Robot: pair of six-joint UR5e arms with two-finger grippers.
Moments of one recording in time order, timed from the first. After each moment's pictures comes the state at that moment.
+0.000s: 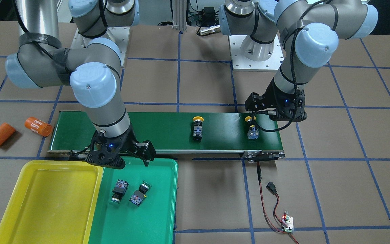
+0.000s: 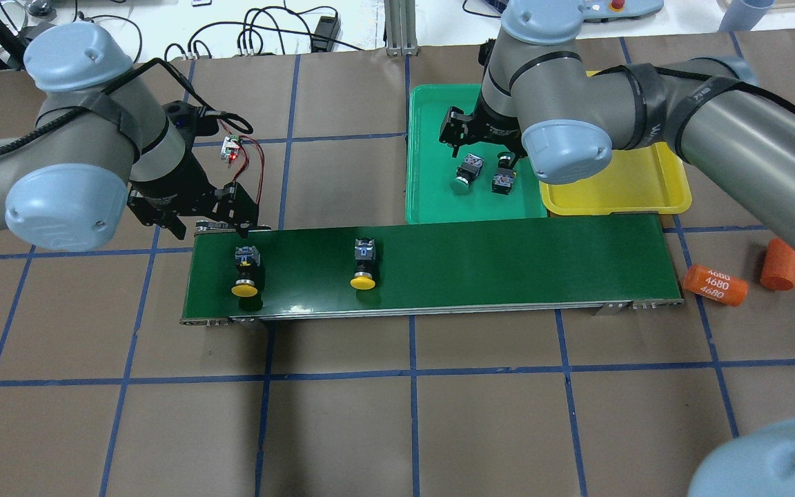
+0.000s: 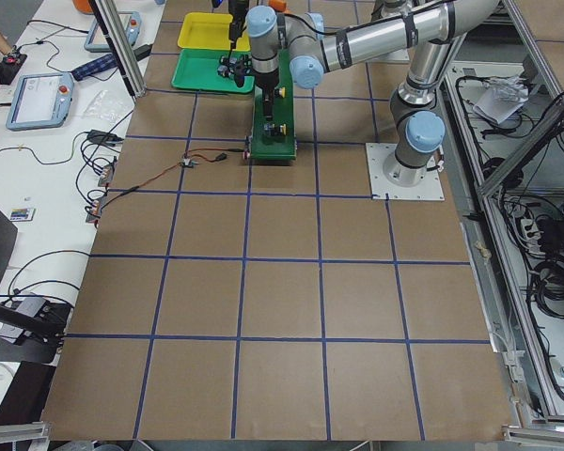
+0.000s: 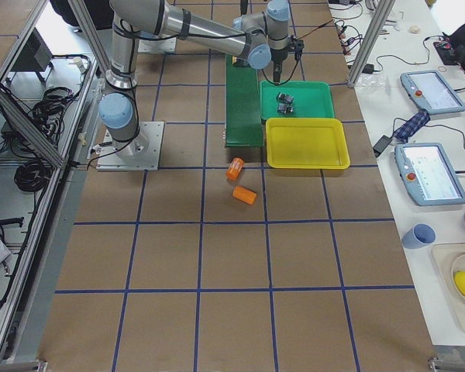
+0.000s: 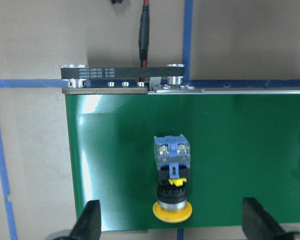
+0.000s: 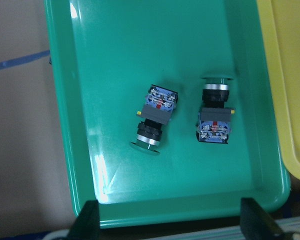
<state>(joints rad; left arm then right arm) -1.52 -1.61 -1.83 -1.33 1.59 0.09 1.73 -1.24 1.67 -2.15 -1.51 0.35</state>
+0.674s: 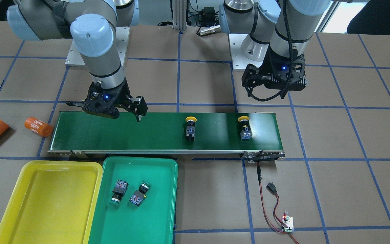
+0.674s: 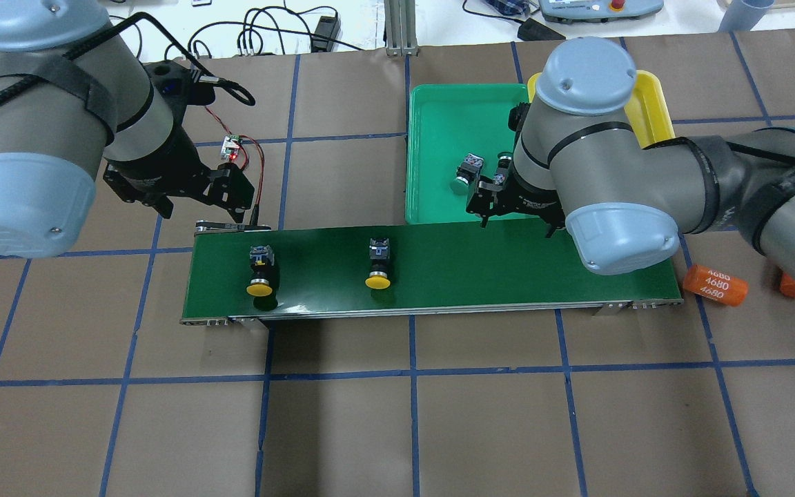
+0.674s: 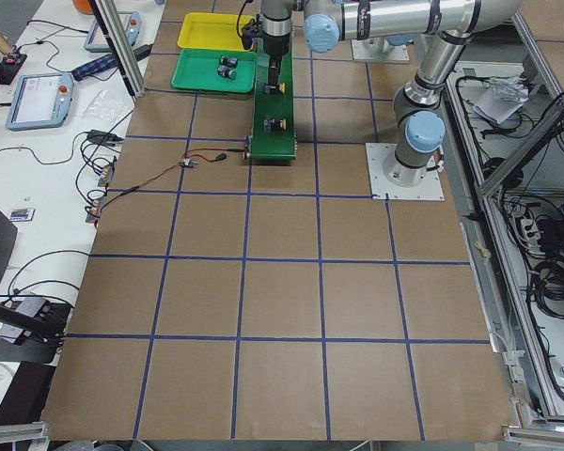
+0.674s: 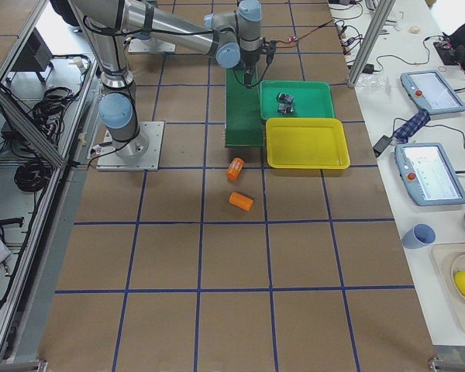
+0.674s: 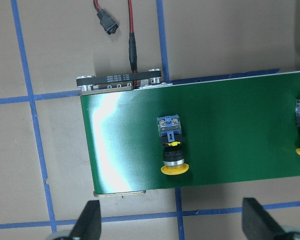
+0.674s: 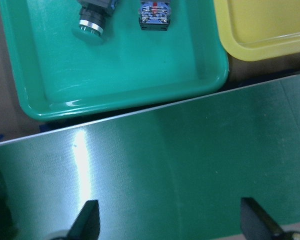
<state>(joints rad) -1.58 -1.51 -1.78 -1.39 1.61 0.09 1.72 -1.50 1.90 -2.03 -1.55 0.36</state>
